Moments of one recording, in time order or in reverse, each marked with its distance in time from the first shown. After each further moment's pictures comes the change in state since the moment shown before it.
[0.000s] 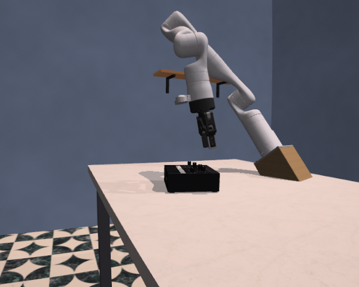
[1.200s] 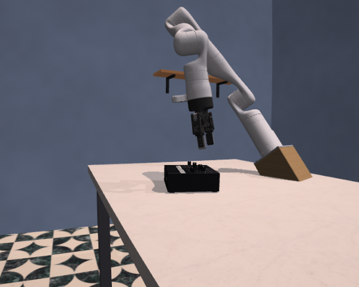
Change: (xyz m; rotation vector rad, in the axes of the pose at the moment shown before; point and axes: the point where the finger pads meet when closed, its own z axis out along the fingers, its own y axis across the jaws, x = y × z) arm 0.007 0.006 -0.005 -0.023 0.034 0.482
